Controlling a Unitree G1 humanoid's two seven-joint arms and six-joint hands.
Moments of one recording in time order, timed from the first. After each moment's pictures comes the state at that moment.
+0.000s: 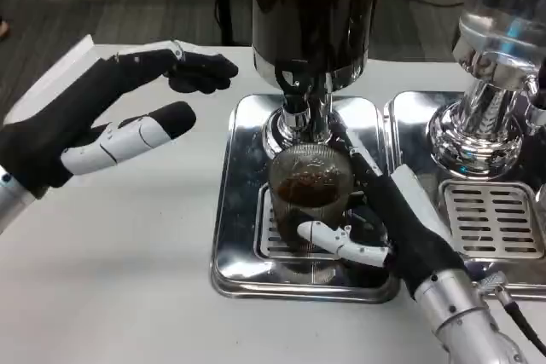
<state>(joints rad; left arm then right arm) -0.23 0.62 0.10 0.25 -0.07 -0.64 -0.57 -0.04 -0.14 0.23 0.18 -0.39 -0.17 -0.03</state>
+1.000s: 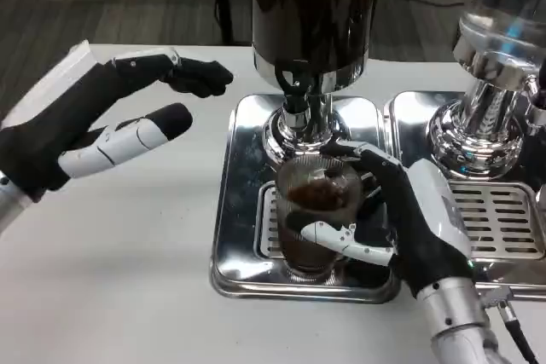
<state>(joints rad) -0.23 0.62 0.10 0.27 -0.07 -0.64 -0.57 -0.02 -0.13 0.26 0.20 -0.53 -0.23 -0.29</state>
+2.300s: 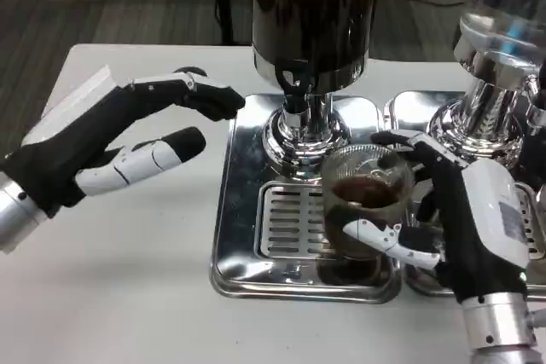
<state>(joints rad) -0.23 0.61 0.05 0.33 -0.06 -0.69 -0.58 0.08 -0.18 0.20 0.08 -0.64 -0.27 -0.44</state>
